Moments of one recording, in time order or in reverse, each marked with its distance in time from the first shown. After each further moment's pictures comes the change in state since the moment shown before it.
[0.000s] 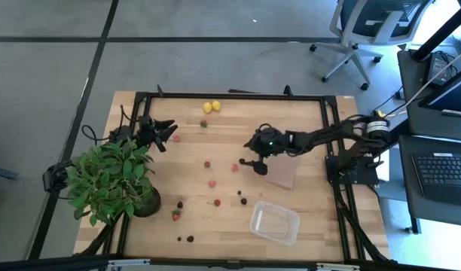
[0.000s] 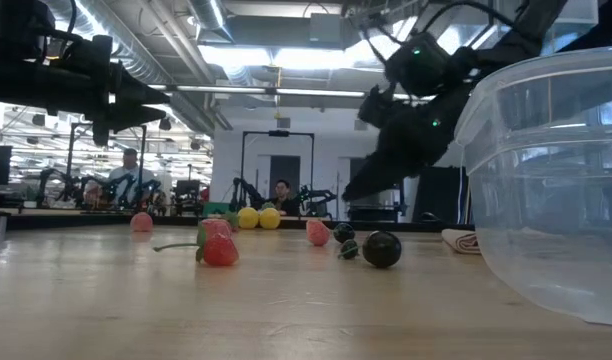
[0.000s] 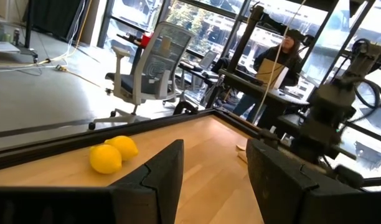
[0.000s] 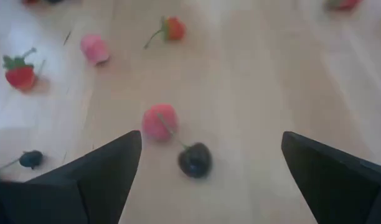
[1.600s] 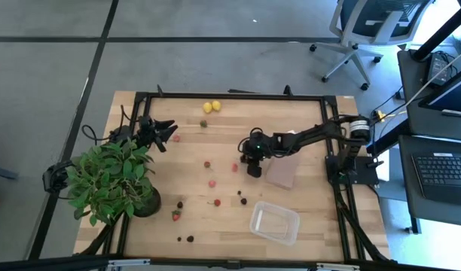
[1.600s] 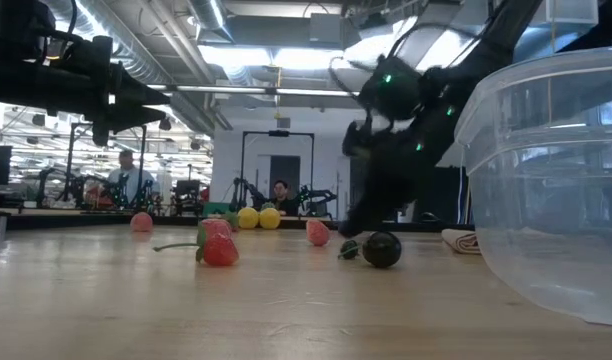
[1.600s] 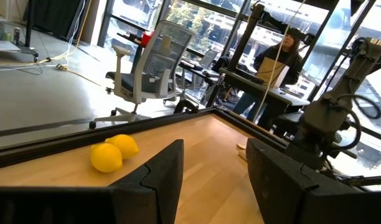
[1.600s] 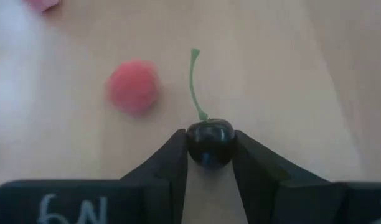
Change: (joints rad) left arm 0.000 0.000 0.000 -0.003 0.000 0.000; right arm 0.008 0.128 0.110 -0.166 0.017 0.103
